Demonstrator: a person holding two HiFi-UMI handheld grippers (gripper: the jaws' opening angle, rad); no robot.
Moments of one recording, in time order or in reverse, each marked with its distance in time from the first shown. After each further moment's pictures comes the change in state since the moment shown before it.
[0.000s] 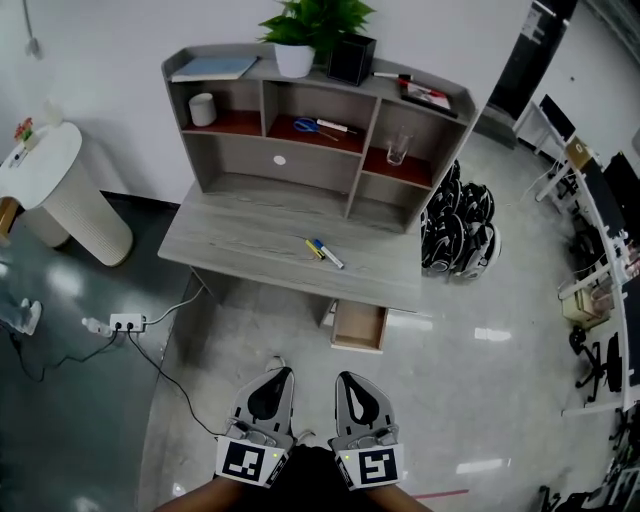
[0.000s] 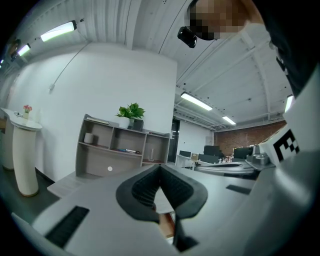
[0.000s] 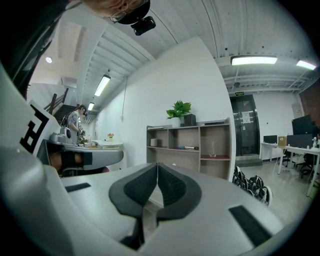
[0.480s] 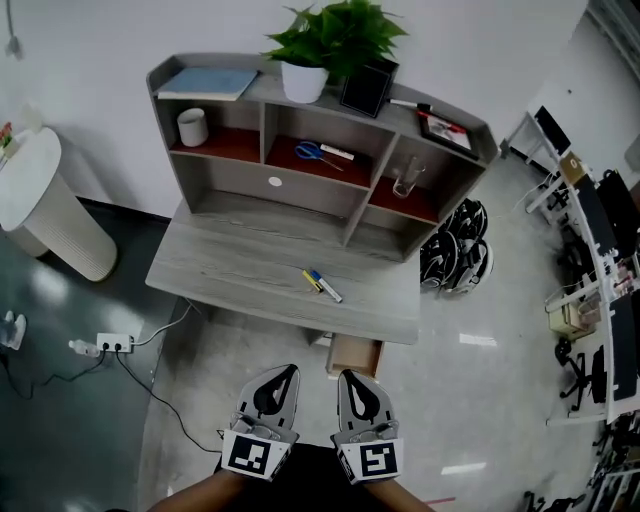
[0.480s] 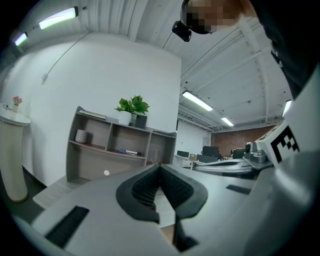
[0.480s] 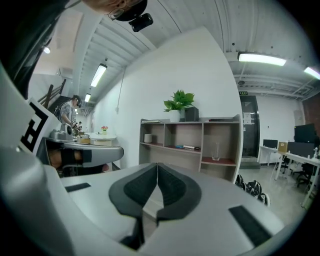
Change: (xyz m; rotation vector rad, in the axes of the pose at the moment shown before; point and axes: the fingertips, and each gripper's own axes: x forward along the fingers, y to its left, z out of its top) left arm 0.108 0.075 0.009 -0.027 0.021 -0.060; right arm 0.124 -0.038 0.009 -0.067 0.081 -0.026
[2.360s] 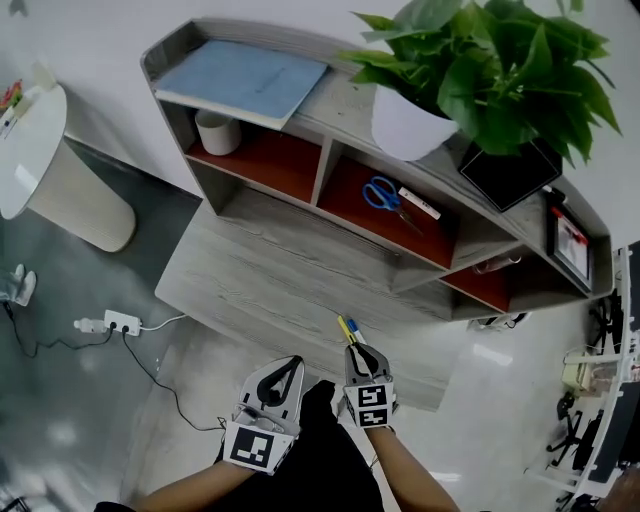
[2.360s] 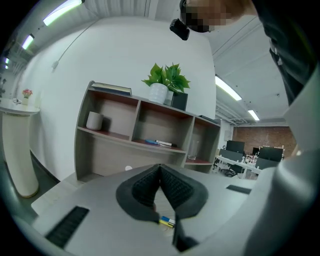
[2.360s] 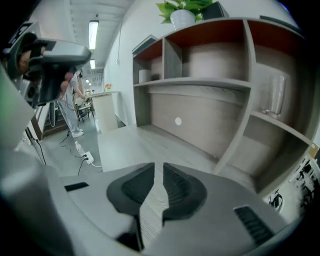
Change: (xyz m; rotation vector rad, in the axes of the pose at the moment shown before) left arm 0.171 0.184 -0.011 -0.107 0.101 0.196; right arm 0.308 -0.069 -0.189 -0.069 0.516 0.240
